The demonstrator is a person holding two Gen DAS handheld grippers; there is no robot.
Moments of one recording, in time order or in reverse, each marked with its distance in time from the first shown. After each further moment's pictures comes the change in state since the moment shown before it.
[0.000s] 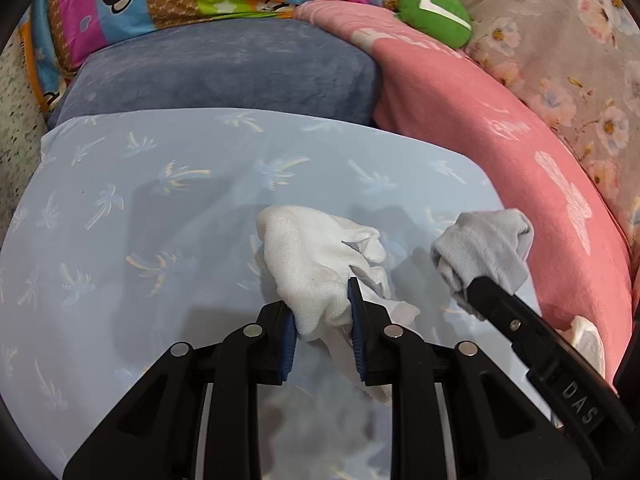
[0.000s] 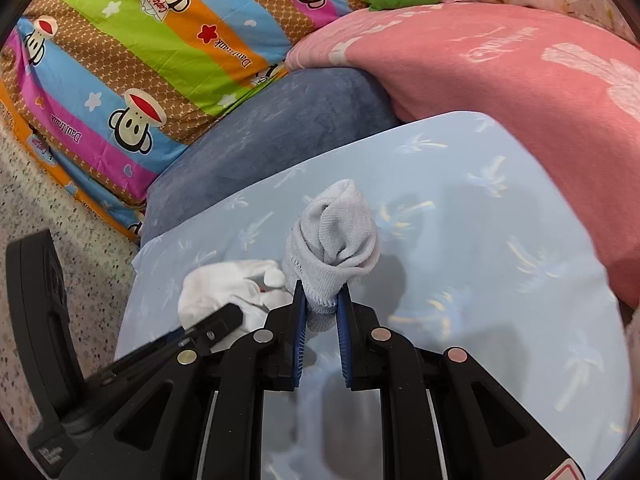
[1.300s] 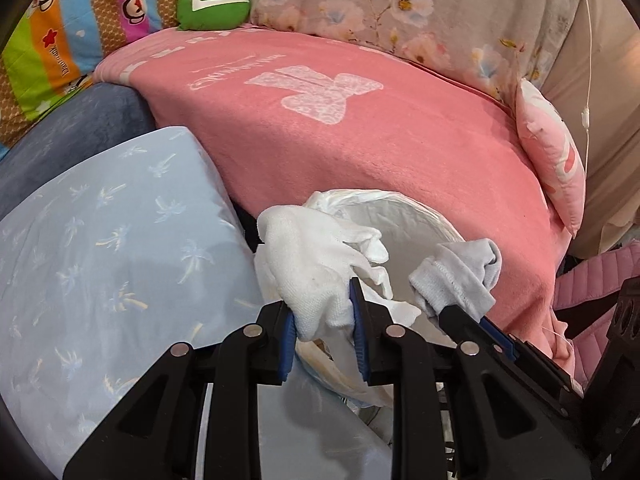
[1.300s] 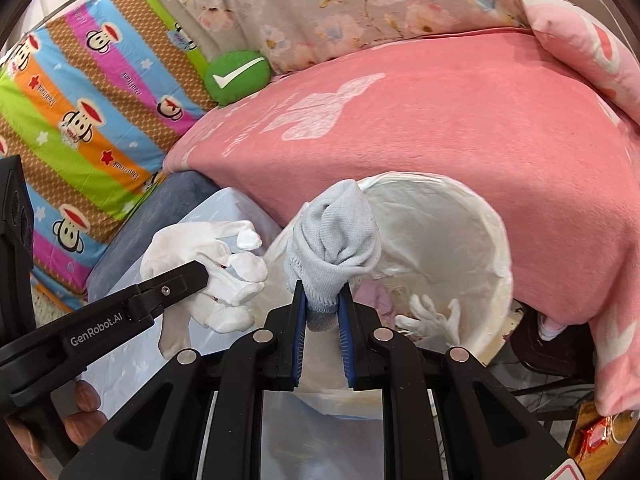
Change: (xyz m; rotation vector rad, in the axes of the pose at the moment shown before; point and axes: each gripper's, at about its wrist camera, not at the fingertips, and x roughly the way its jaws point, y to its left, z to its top) left arm -0.063 -0.274 -0.128 0.465 0.028 -0.262; right arm -0.276 -0.236 -0.126 0.287 -0.267 -0.272
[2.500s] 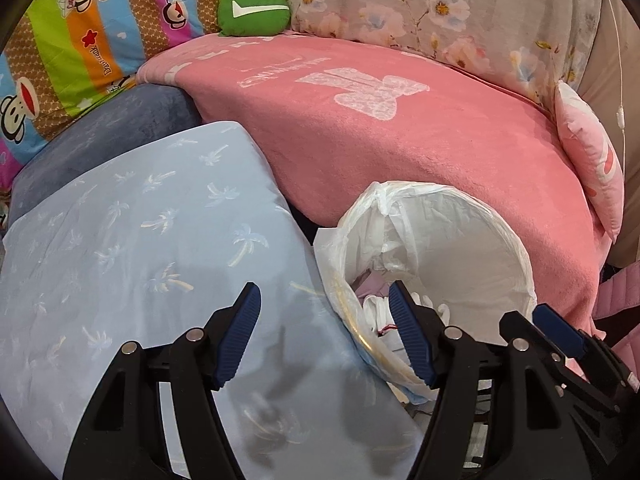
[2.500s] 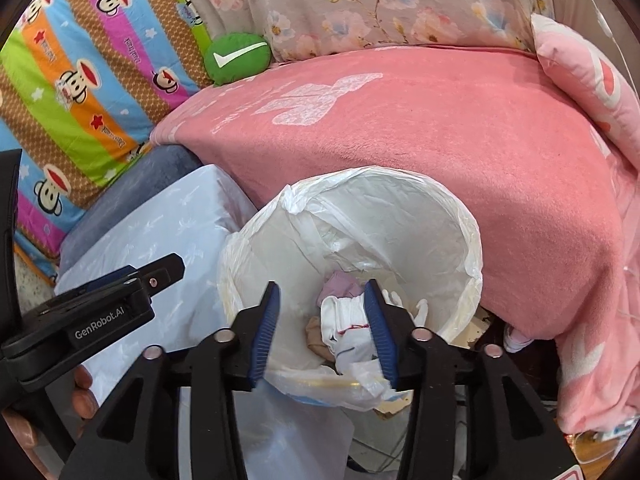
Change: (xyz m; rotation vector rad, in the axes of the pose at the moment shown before) left arm -0.003 0.018 -0.025 -0.038 -0.044 0.177; right arm -0.003 0.017 -0.013 -0.159 0.016 -0.112
